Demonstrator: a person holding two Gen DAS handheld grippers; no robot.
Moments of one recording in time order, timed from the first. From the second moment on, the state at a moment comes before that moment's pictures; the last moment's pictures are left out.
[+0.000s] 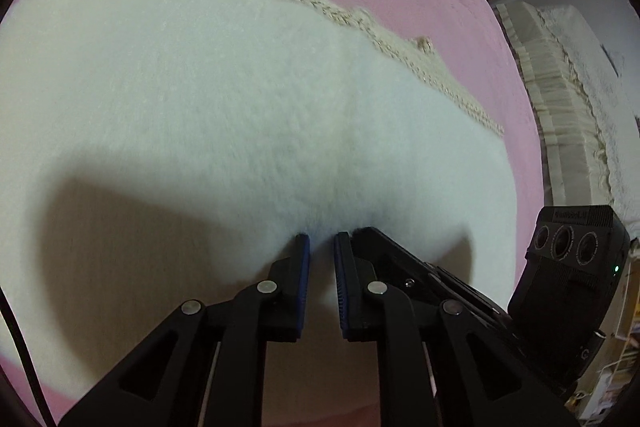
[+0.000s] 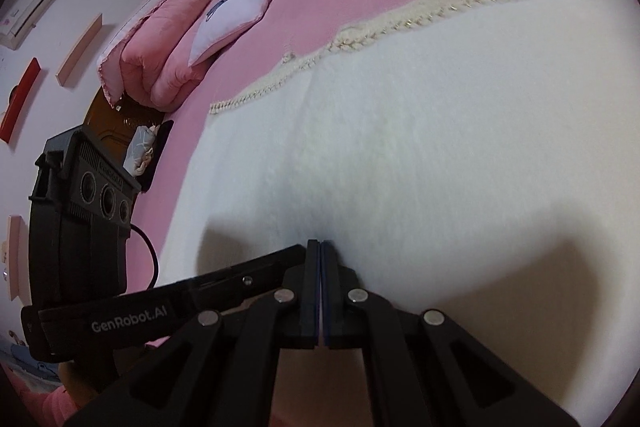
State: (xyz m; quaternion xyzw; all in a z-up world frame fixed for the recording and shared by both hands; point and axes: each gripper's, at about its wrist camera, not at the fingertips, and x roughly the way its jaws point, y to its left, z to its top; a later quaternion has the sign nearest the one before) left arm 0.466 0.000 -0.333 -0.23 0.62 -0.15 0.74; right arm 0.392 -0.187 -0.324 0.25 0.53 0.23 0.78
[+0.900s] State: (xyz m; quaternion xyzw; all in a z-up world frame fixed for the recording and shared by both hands) left arm 0.565 0.052 -0.347 -0.29 0.53 -0.04 0.80; right arm 0.474 -0.268 -0.325 0.27 0.47 0.07 0.84
